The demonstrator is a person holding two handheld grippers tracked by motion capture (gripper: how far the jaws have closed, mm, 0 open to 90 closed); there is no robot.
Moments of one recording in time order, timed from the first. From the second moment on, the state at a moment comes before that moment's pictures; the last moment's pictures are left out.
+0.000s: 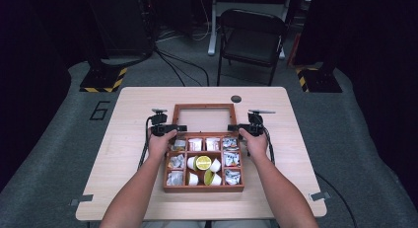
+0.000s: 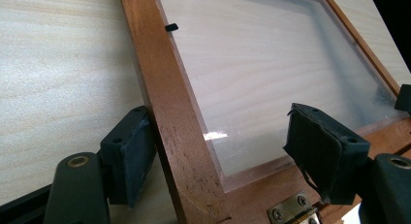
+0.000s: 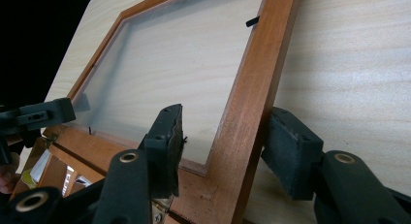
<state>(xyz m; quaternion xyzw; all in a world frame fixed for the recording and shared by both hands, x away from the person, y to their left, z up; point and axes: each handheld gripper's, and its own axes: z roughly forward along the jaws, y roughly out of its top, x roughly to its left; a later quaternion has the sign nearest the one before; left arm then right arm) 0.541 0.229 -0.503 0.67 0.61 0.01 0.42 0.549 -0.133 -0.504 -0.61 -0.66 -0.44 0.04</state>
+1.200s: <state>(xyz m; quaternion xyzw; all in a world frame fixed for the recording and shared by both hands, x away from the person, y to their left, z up) 0.493 0.251 -0.457 0.68 0.58 0.04 0.45 0.471 -0.093 -0.444 -0.44 -0.78 -0.43 -0.08</state>
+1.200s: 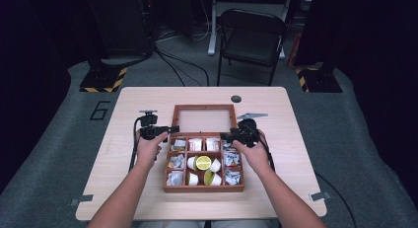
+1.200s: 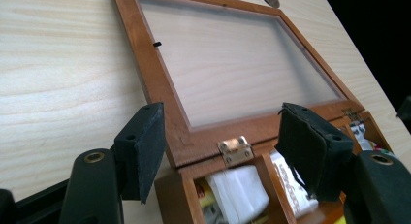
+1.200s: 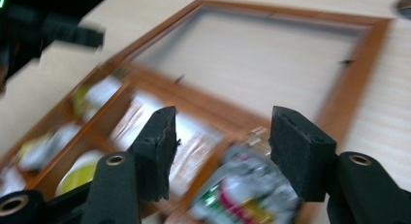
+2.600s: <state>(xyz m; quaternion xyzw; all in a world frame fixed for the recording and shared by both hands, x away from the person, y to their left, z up) 0.430 0.273 -0.443 0.67 0.56 0.05 0.48 0.421 -0.015 -0.484 -0.33 -0.88 -0.34 -0.07</state>
